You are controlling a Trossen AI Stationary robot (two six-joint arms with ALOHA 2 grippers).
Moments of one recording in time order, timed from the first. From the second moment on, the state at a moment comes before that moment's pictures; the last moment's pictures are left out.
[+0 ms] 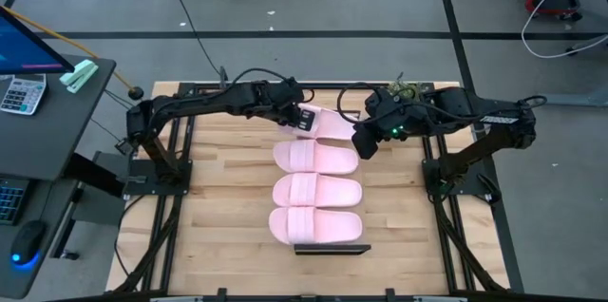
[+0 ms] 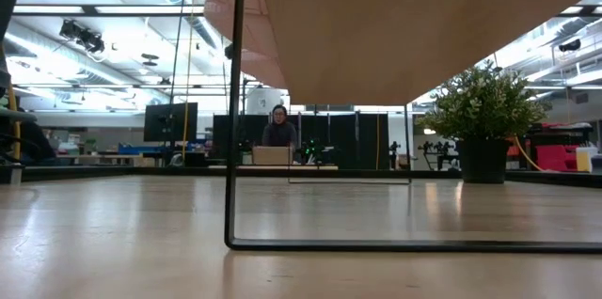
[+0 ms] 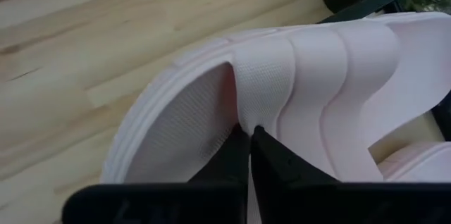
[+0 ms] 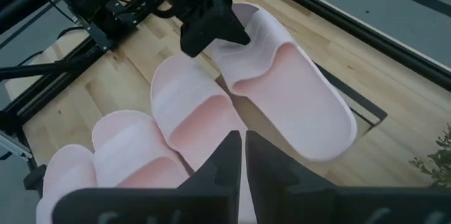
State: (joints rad) left arm 0.28 1.73 1.53 -0.76 -0.13 -0.84; right arm 0.10 1.40 1.76 -1.21 0.37 0.82
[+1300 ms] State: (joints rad) left arm 0.33 1.53 1.53 -0.77 -0.13 -0.80; right arm 0.10 1.40 1.76 -1.23 0.37 0.81
